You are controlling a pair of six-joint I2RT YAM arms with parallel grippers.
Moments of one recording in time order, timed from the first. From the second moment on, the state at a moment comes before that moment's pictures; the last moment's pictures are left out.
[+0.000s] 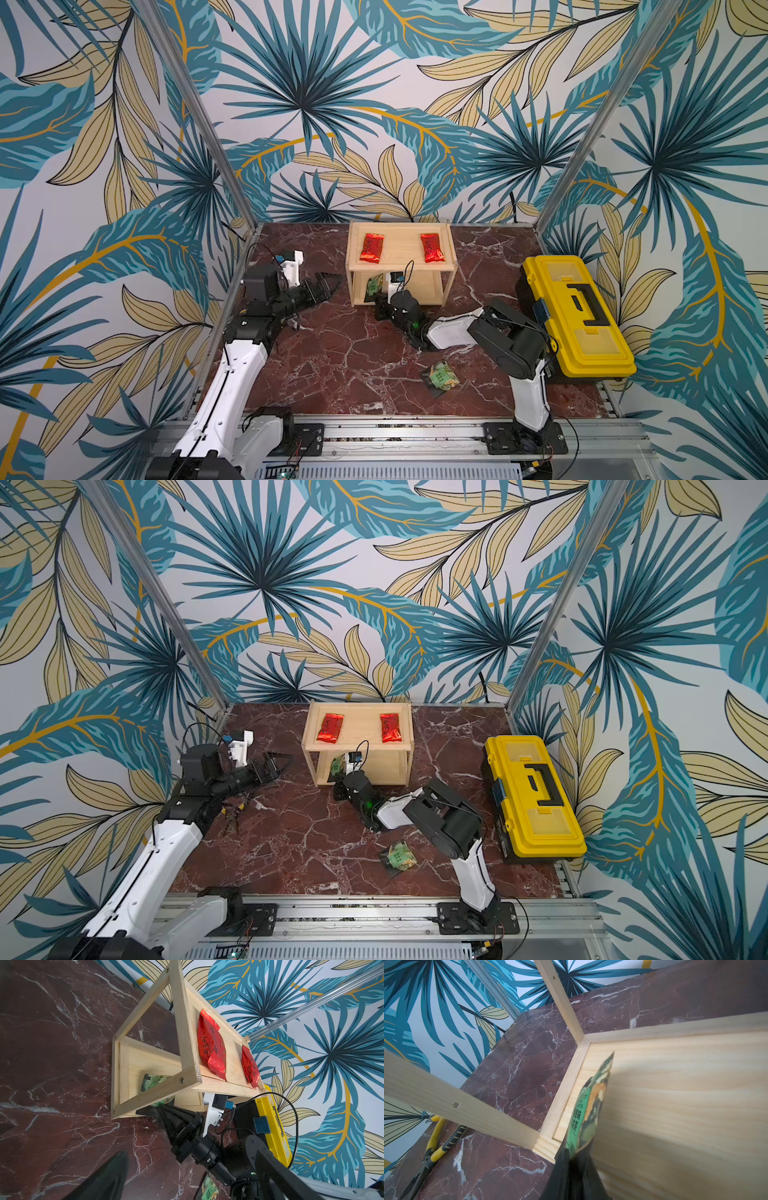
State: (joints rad) left arm 0.00 0.98 0.81 -0.30 0.67 -0.64; right arm 0.82 2.04 1.00 0.69 0.24 0.56
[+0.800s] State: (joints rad) left arm 0.01 0.93 0.81 -0.33 0.67 -0.64; right arm 0.76 2.05 1.04 0.57 0.27 0.58
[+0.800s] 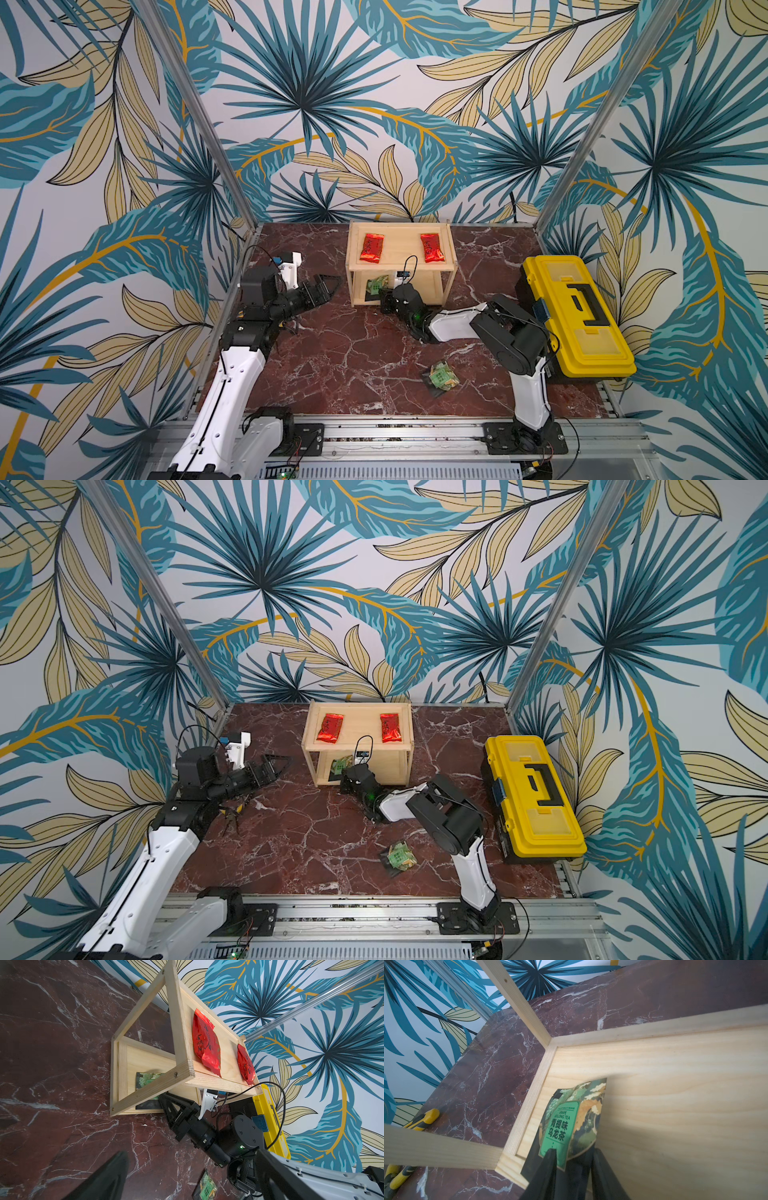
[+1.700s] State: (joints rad) left arm 0.01 0.90 0.79 -0.33 0.66 -0.62; right arm 0.76 1.94 0.94 0.52 0.22 0.57
